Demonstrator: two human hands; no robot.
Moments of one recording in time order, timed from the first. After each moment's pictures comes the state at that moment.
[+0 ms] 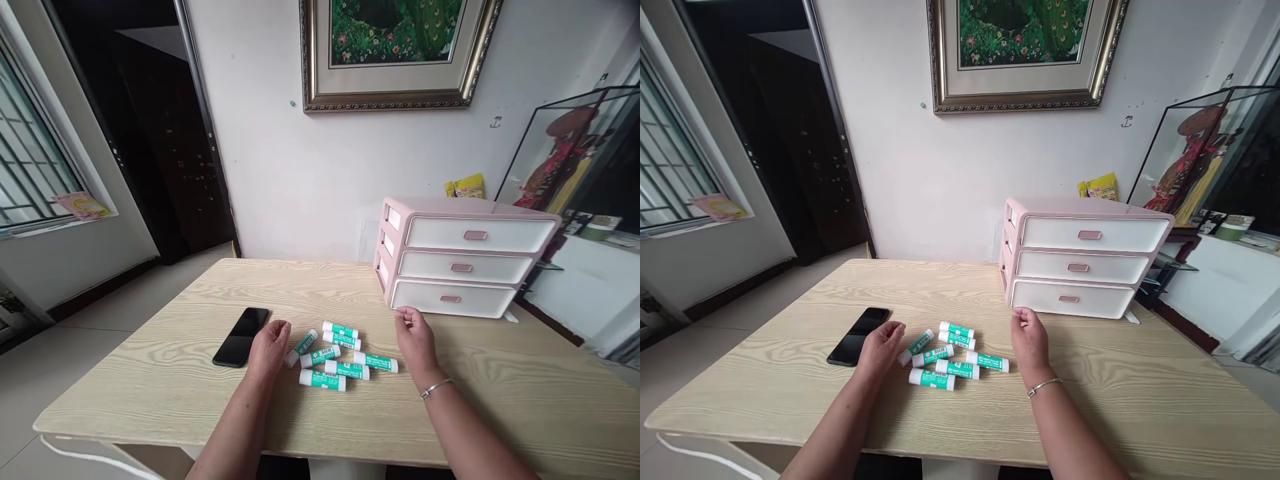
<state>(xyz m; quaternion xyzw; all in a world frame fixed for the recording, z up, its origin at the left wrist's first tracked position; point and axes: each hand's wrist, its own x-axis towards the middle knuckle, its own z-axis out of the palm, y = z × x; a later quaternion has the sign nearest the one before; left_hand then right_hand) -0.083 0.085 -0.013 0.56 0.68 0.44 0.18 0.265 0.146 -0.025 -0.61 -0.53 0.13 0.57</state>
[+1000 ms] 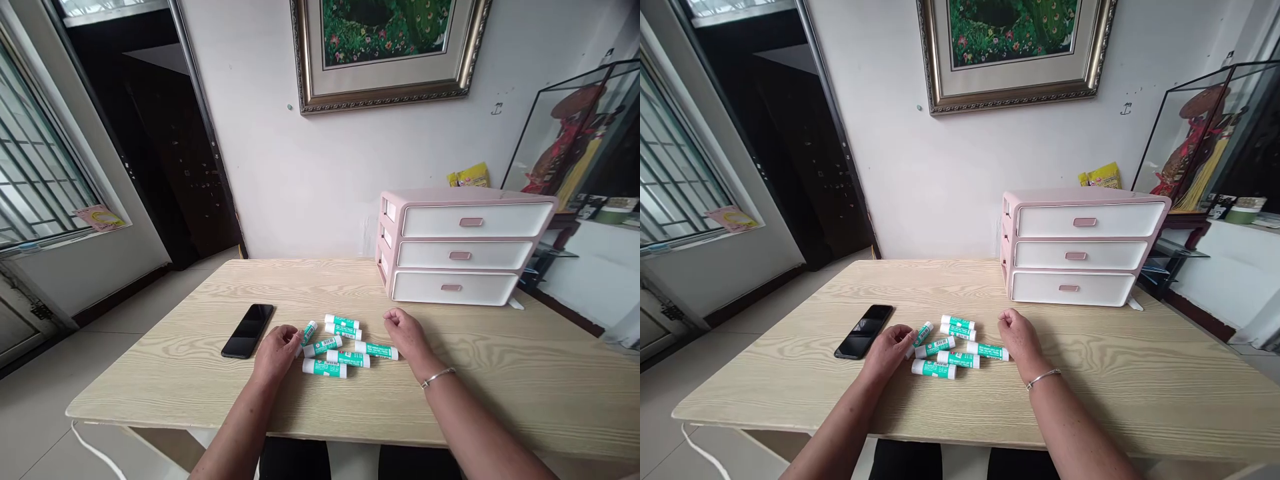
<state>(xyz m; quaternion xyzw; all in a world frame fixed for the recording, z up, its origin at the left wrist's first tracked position) -0.074 0.062 -0.012 0.60 0.69 0.36 0.20 0.250 0.132 -0.029 -0.65 -0.62 0.18 0.41</state>
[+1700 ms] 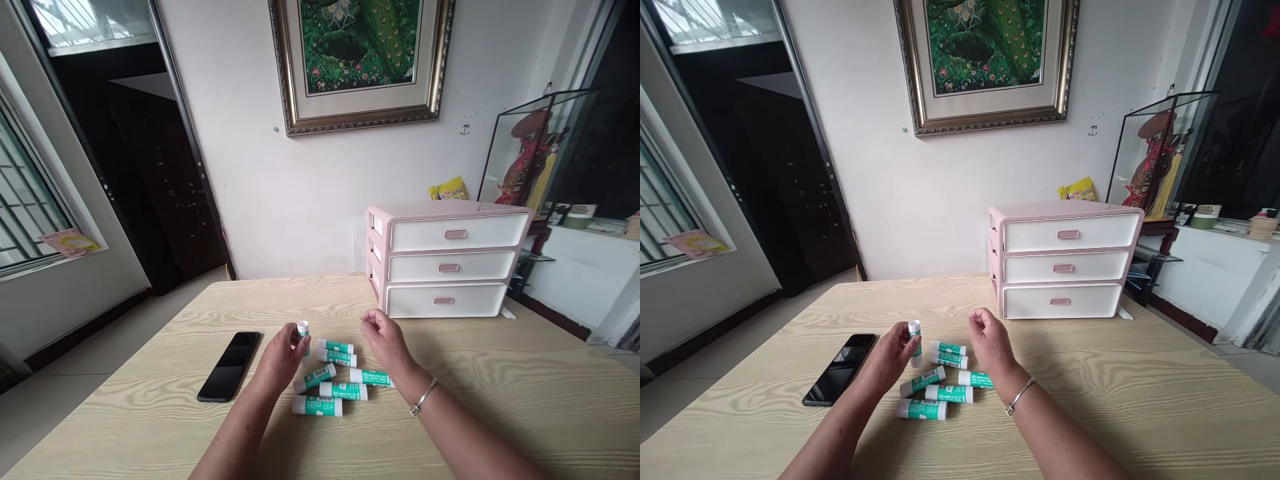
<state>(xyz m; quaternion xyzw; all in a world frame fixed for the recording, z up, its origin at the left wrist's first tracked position) -0.048 0.095 0.027 0.71 0.59 0.36 0.16 0.195 0.120 0.030 -0.48 -0.61 0.24 0.58</state>
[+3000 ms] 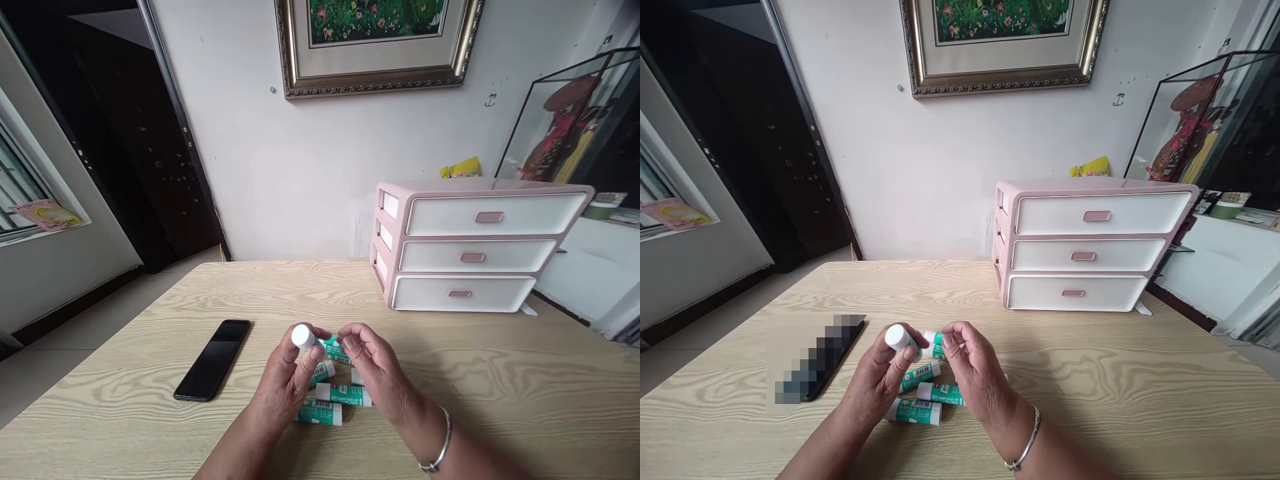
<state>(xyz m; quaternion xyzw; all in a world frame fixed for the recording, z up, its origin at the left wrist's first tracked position) -0.015 0.059 0.037 0.71 0.42 0.50 0.27 0.173 0.079 0.026 -0.36 -0.64 0.45 0.50</state>
